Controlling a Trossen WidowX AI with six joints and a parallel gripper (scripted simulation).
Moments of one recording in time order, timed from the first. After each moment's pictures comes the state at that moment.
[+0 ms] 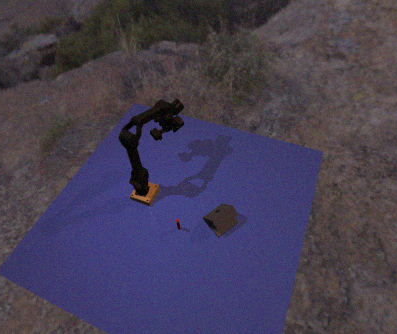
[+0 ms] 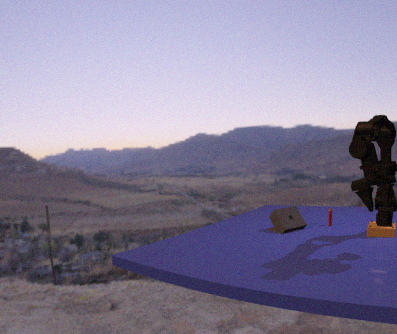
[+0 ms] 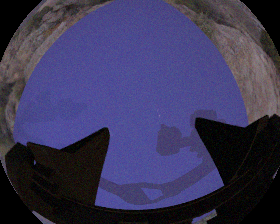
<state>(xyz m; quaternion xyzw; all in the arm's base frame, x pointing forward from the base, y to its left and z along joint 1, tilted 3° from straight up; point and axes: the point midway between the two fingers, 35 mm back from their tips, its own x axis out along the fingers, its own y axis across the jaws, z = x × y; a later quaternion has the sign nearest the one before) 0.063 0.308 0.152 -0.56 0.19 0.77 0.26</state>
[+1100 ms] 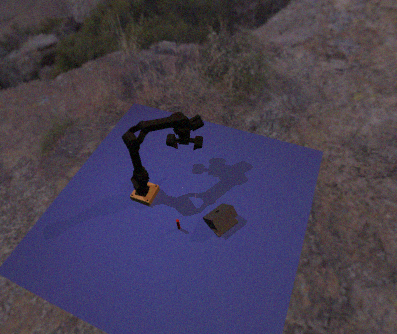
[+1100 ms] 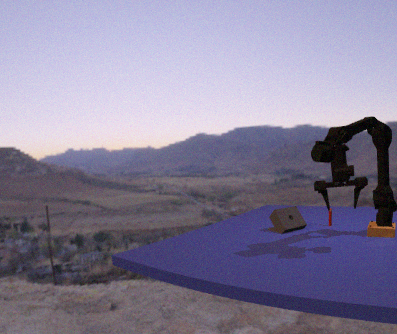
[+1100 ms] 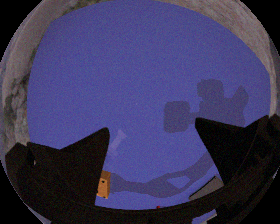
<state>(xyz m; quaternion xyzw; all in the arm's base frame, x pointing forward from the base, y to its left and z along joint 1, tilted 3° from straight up) 0.186 0.246 0.137 -0.46 0.43 0.61 0.49</state>
